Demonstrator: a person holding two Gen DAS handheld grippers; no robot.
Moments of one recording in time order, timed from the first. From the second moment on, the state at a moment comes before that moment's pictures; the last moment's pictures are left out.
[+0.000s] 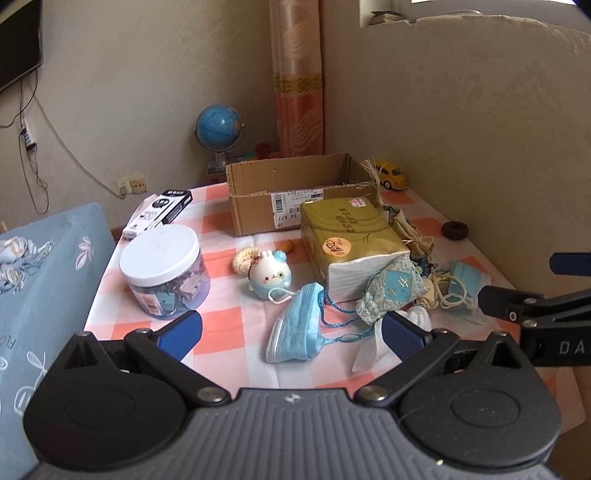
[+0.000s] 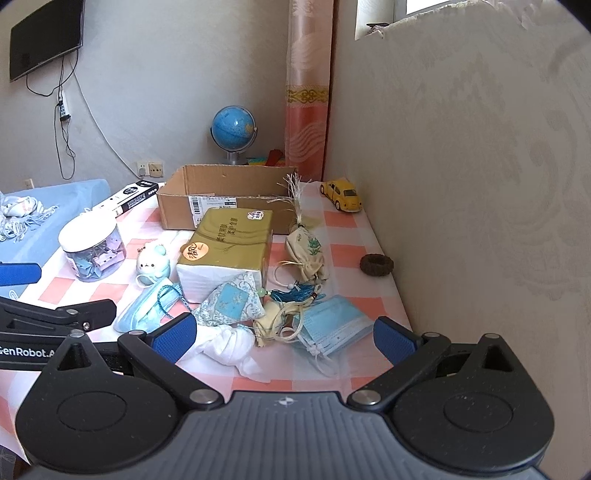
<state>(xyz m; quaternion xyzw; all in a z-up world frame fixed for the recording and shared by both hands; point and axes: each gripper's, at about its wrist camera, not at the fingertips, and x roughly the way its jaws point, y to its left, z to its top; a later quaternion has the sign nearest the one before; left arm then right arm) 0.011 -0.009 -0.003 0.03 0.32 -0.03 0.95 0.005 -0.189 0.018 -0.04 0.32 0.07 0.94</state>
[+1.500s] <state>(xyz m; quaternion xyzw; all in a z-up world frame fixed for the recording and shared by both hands) 0.097 0.024 -0.083 -0.03 0.38 -0.16 0.91 0.041 -0.170 -0.069 -0.09 0.38 0.19 0.90</state>
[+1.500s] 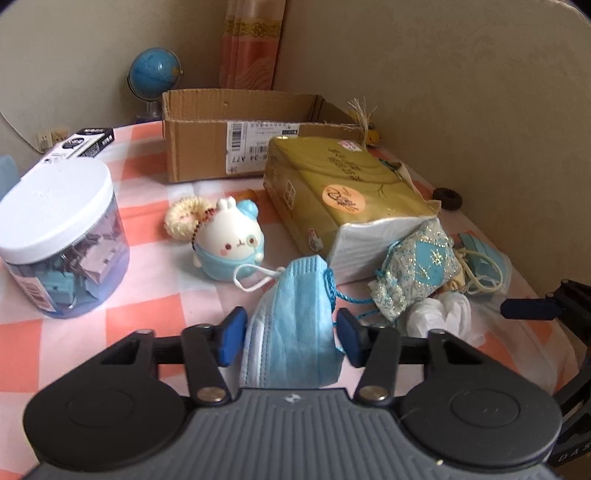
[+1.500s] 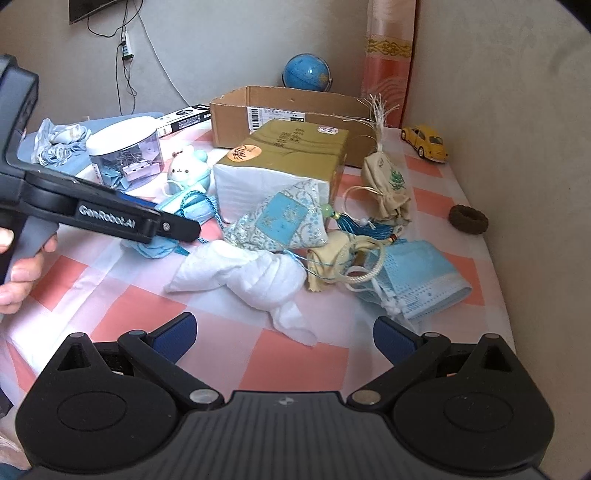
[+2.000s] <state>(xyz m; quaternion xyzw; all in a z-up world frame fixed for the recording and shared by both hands) 0.064 0.051 -0.074 0.02 0.39 -0.15 0.91 0.057 -0.139 -0.075 -0.10 0.39 0.22 0.89</state>
